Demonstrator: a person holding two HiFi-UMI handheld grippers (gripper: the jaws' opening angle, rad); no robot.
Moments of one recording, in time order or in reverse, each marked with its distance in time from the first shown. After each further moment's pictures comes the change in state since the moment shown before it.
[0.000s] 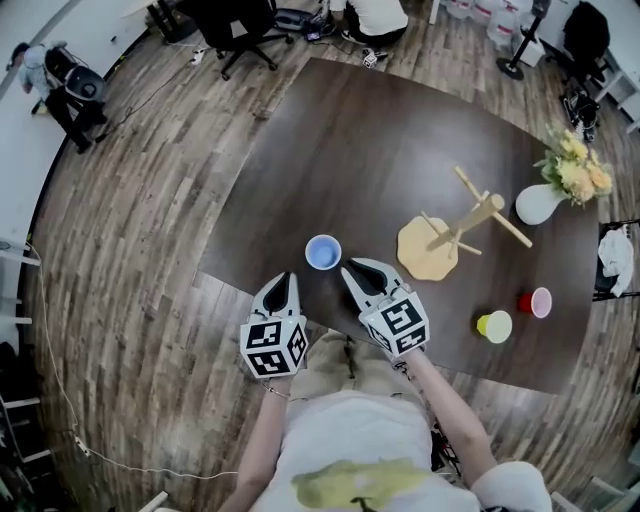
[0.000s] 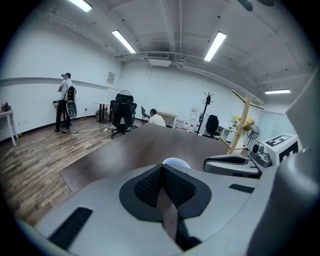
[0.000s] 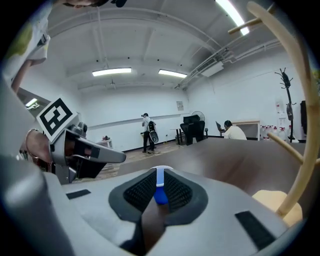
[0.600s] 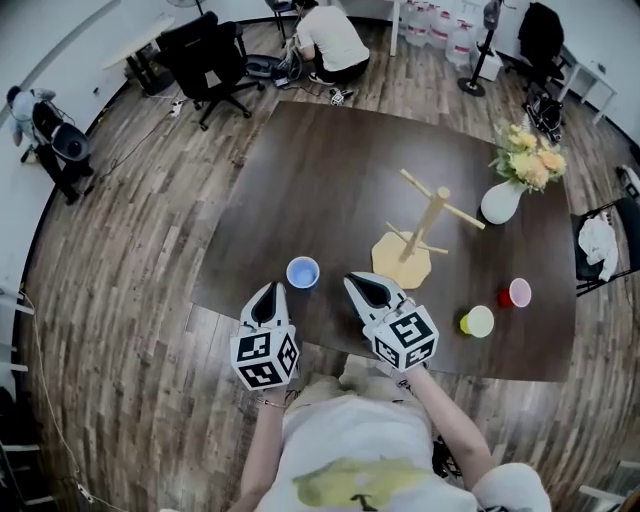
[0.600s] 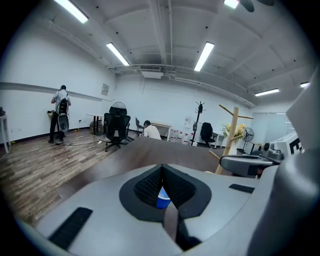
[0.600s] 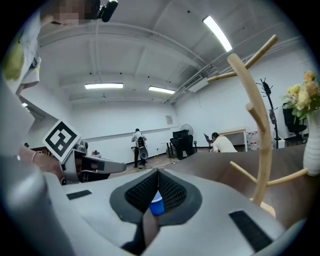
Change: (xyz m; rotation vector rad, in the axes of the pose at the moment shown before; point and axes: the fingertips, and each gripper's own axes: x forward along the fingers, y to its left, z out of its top) left arm -0.015 -0.030 0.042 0.064 -0.126 -0.051; right arm -0.068 -0.015 0.048 0.071 -0.170 -0.120
